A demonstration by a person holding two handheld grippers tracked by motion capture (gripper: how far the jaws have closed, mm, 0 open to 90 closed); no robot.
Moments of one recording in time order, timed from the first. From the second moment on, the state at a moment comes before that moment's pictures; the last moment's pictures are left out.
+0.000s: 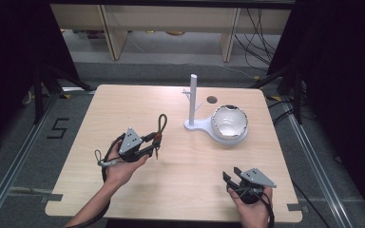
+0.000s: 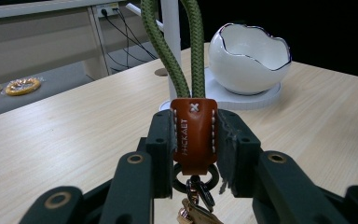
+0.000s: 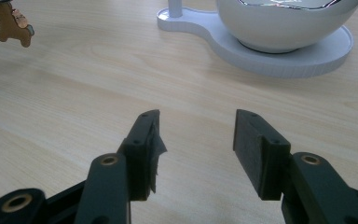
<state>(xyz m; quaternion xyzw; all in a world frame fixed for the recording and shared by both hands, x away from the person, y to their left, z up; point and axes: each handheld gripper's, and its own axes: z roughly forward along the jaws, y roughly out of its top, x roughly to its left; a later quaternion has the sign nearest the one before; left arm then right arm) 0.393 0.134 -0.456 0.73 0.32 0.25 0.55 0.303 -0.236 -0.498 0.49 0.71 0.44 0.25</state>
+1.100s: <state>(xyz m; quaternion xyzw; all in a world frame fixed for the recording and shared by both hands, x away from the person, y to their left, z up) 0.413 0.116 -0.450 0.73 0.32 0.25 0.56 0.303 -0.236 -0.498 0.49 0.71 0.43 0.25</state>
